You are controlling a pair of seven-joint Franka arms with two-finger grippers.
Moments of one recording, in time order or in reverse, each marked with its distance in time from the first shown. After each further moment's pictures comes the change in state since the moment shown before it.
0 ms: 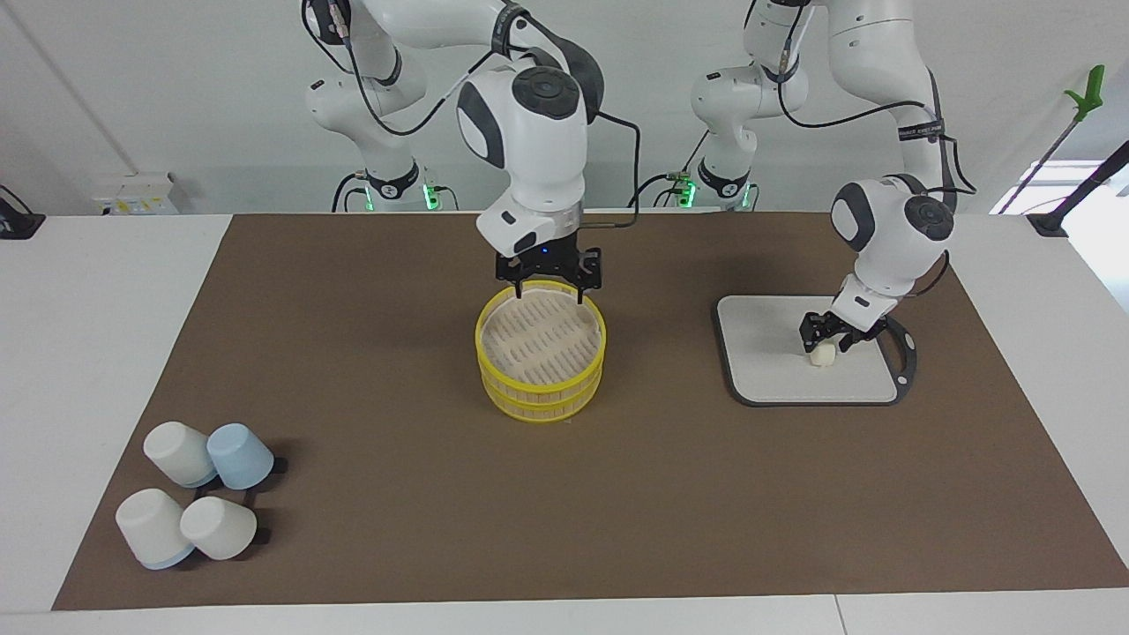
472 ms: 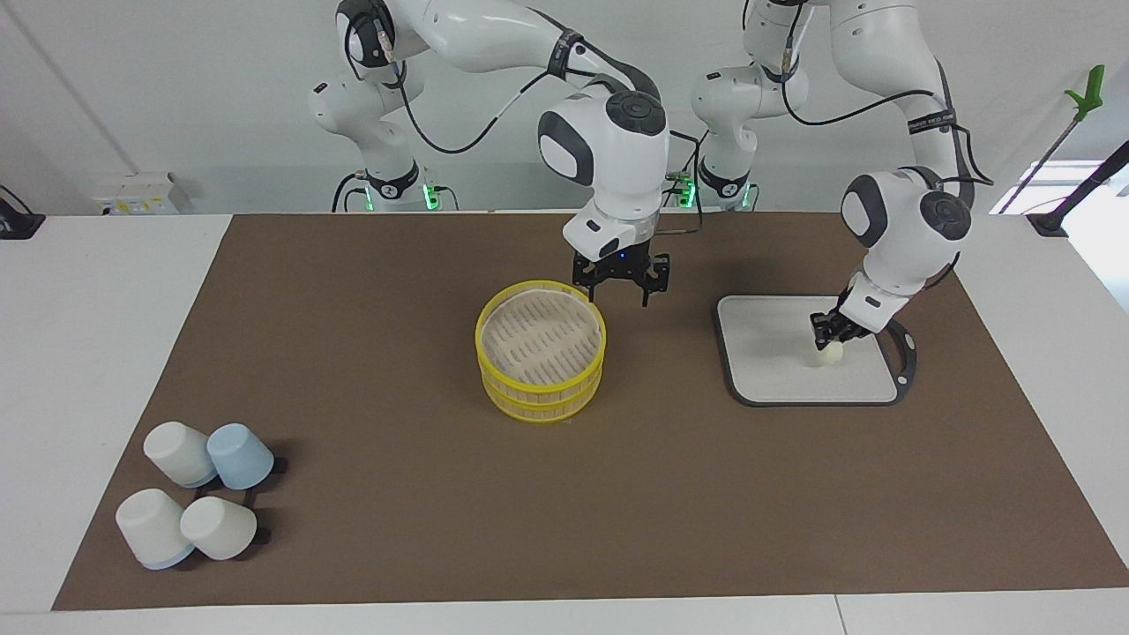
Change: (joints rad) left arm -0.031 -0.007 -0.012 0.228 -0.002 -0.322 -0.148; right arm 0.085 0.108 -0.001 0.036 0.000 0.152 0.075
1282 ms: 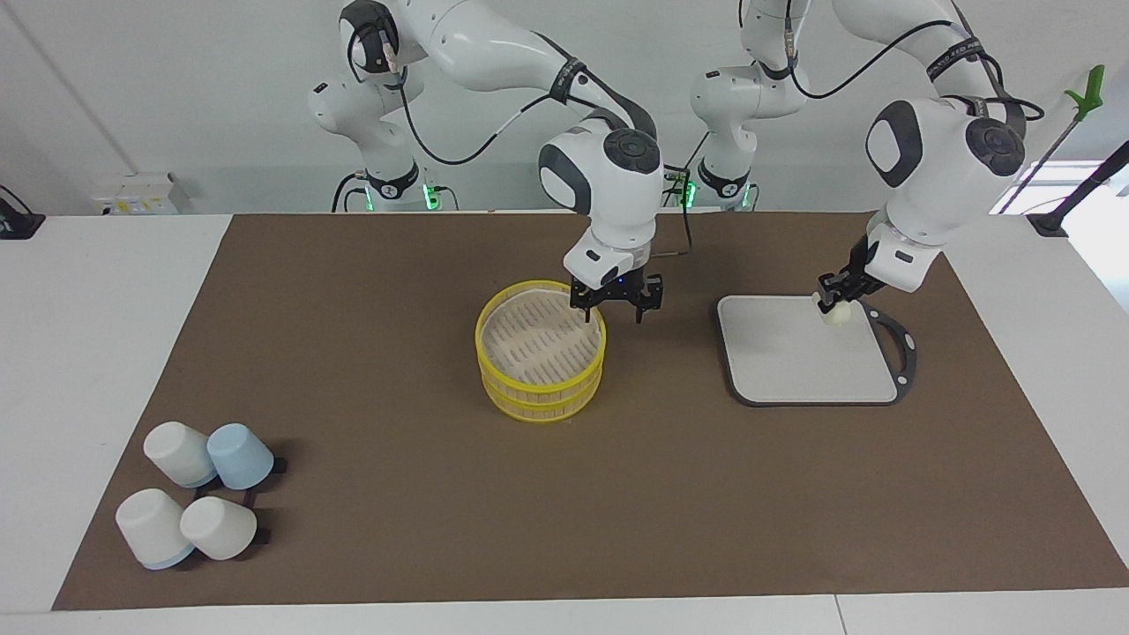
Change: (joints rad) left arm -0.035 -0.078 -0.003 0.114 -0.048 -0.205 -0.188; right arm -0.004 0.003 -0.008 -0.082 0.001 0.043 -0.100
